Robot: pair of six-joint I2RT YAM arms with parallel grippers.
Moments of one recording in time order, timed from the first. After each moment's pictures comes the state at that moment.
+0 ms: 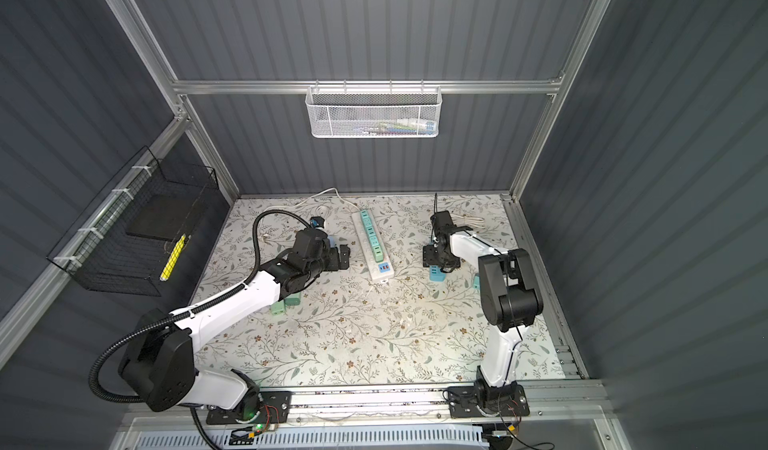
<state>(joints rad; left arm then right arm) -0.61 1.45 1.00 -0.22 -0.21 -0.43 0.23 1.90 1.26 -0.60 0.02 0.24</state>
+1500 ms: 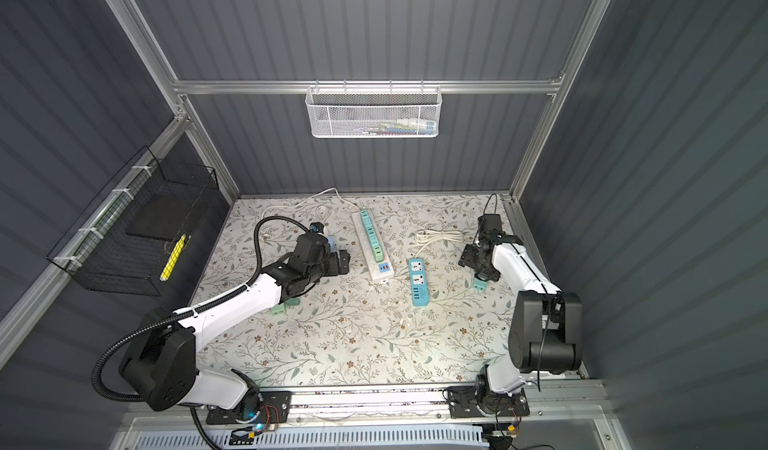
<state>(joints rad) -0.61 1.45 0.95 -0.22 -0.19 -0.48 -0.05 1.58 1.09 -0.72 0.04 0.42</state>
